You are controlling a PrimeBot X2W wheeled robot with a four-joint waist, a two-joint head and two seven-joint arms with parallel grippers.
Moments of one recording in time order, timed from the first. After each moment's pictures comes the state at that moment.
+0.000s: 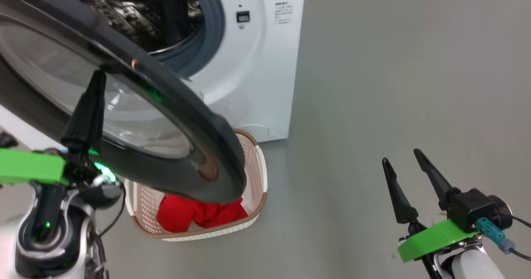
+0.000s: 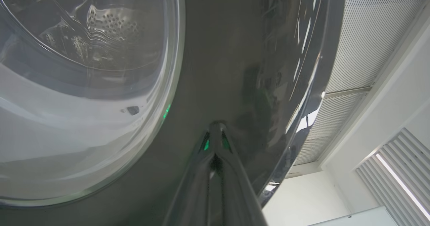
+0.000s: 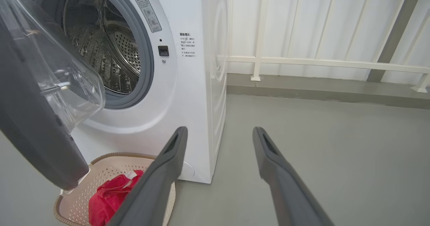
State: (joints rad) left arm -0.40 0.04 0.11 -0.13 -1.59 0.24 0.19; right arm -0.11 -0.08 0.06 0.22 0.19 0.12 -0.26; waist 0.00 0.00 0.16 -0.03
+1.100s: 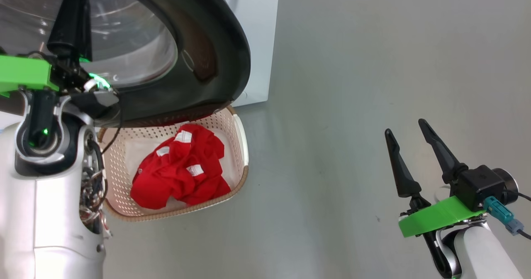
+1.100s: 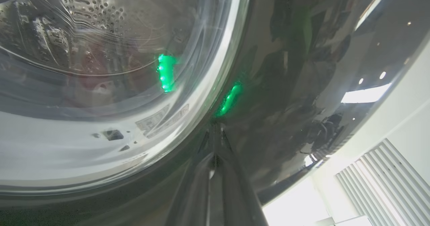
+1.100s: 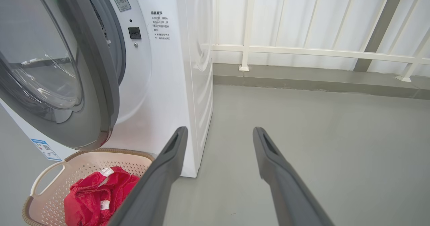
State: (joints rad) left arm -0.80 0.04 0.09 0.27 -1.65 0.05 0.14; right arm -0.19 -0.08 0.05 0.19 0.18 0.12 -0.26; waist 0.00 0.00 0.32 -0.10
